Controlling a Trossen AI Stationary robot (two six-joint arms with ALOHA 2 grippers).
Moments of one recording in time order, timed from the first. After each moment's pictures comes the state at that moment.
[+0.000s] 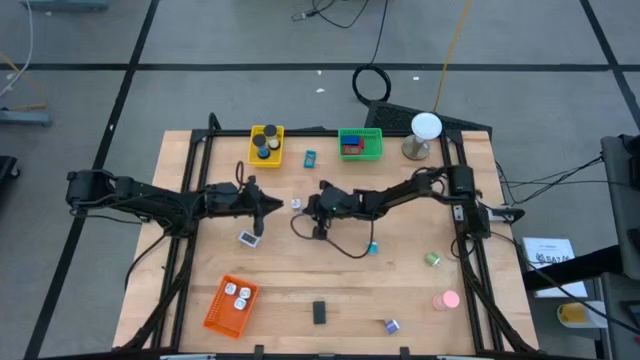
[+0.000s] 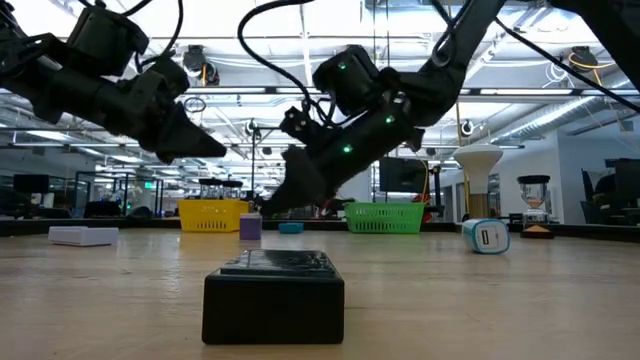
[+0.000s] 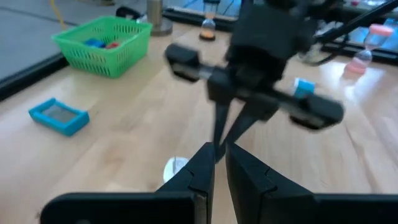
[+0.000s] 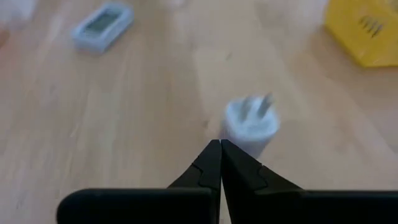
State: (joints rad) left arm 0.12 1.11 0.19 0.62 -0.06 -0.14; right arm -0.07 2.05 1.10 0.42 0.06 -0.01
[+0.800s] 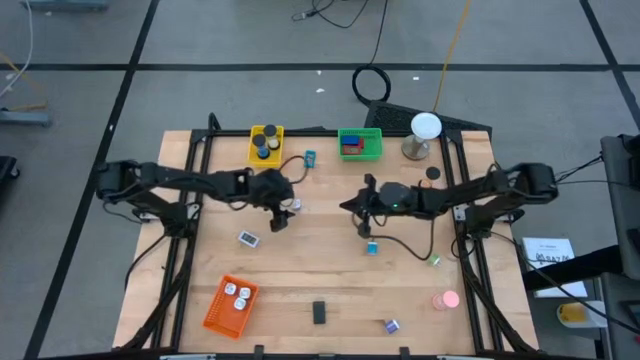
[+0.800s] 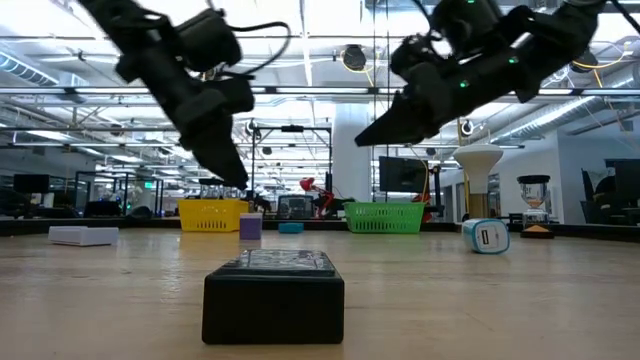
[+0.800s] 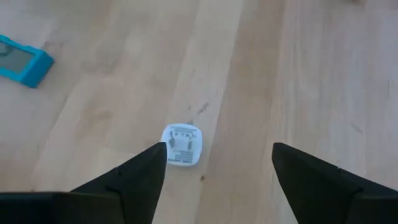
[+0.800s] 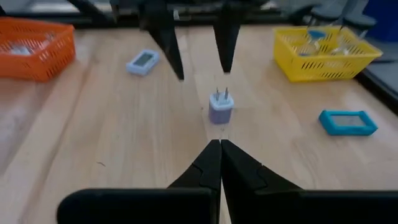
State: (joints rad) left arm 0.19 1.43 0.74 -0.20 0.05 -0.06; right arm -0.05 1.45 0.58 0.51 0.08 0.02
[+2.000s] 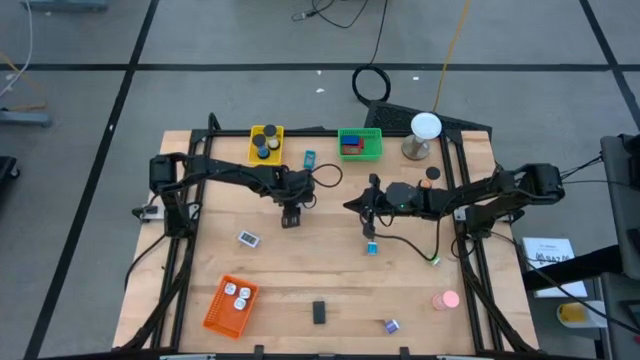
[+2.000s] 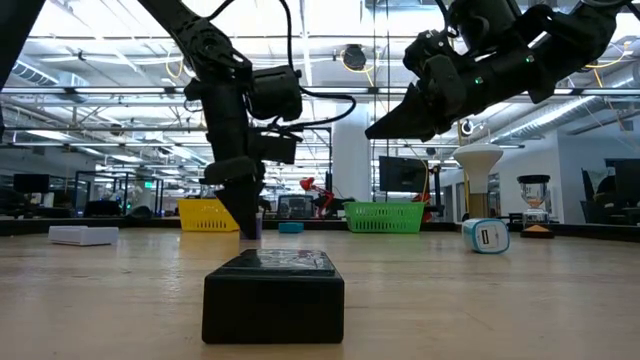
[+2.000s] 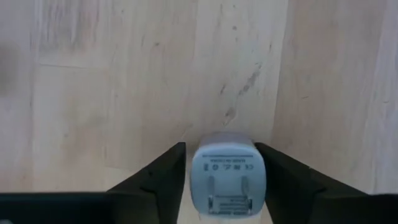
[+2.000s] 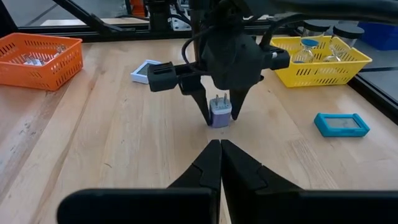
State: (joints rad) left arm 0.23 1.83 1.07 -0.50 -0.01 0.16; right arm -0.05 1.40 0.53 0.54 0.08 0.03
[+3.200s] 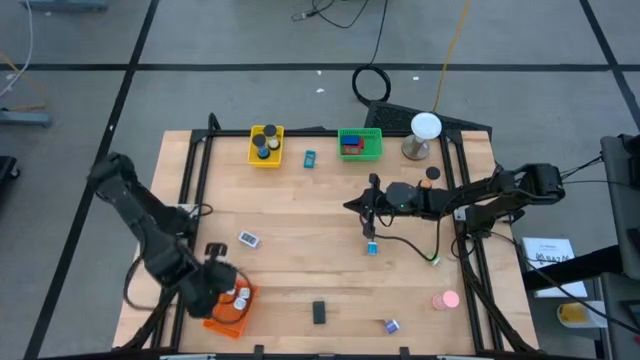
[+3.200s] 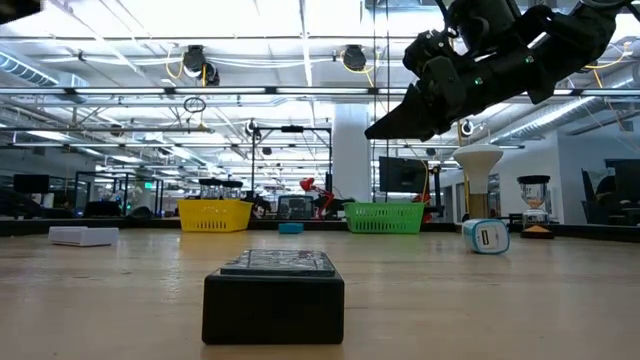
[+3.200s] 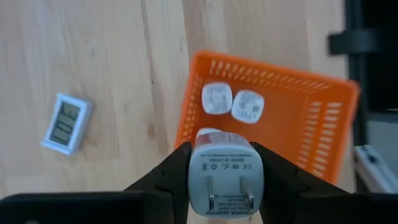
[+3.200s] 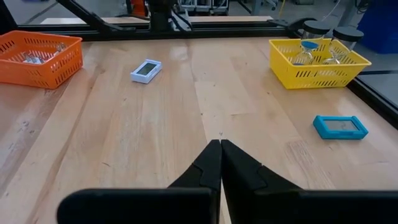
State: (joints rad) left arm -0.87 1.33 1.07 -1.04 -0.15 -0.75; right arm -0.05 1.40 0.53 0.54 0.08 0.02
